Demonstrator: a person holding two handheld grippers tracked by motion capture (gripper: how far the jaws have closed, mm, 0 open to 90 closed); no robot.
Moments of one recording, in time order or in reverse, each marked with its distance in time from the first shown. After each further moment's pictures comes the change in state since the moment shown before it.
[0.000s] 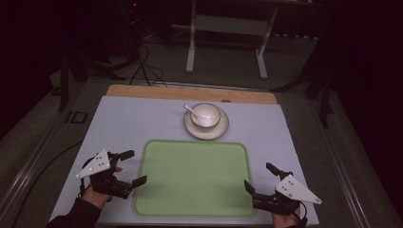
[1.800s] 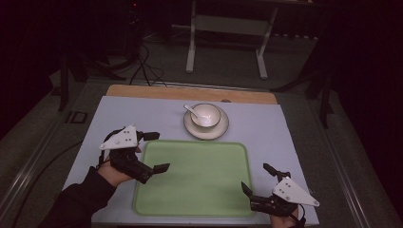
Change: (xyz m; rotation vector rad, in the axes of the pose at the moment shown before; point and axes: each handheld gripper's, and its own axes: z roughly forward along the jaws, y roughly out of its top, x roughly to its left) left arm -0.020 0.110 0.049 0.119 -0.139 0.140; right arm 0.007 0.003 0.000 -0.016 0.022 -0.034
